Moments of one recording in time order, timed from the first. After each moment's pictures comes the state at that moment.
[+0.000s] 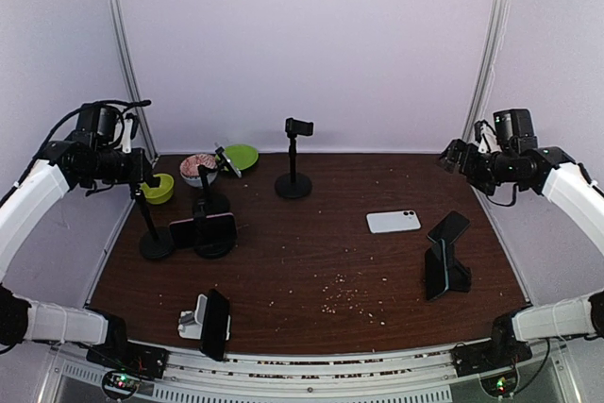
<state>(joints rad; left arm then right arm) -0.16 1.14 1.18 -0.73 -0.09 -0.16 0.16 1.14 1.10 -0.60 -0.14 0.52</state>
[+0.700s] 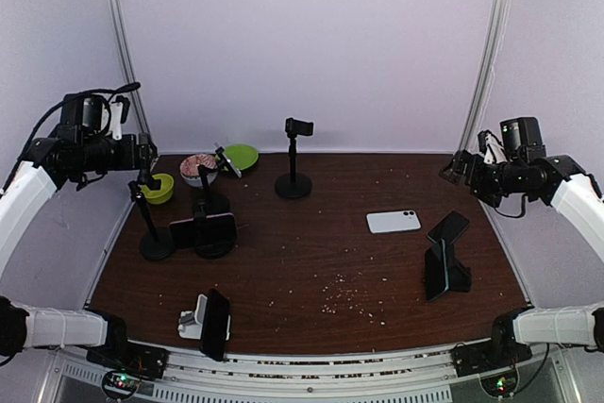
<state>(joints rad) -0.16 1.08 1.21 -0.69 -0.08 -0.13 0.16 1.05 1.05 -0.69 -0.17 0.52</state>
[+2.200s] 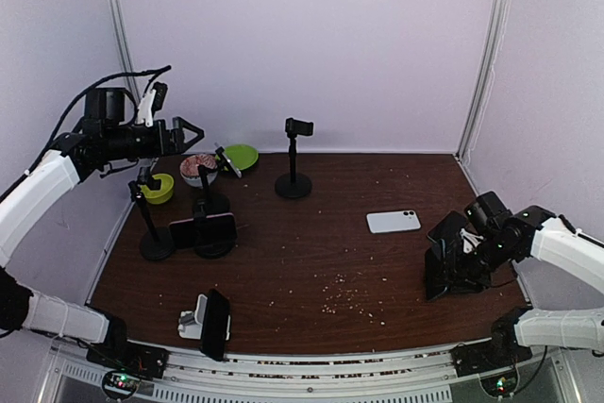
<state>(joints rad) -0.24 1.21 1.22 -0.42 0.39 -0.25 0.36 0.96 0.63 -0.93 -0.26 0.68</state>
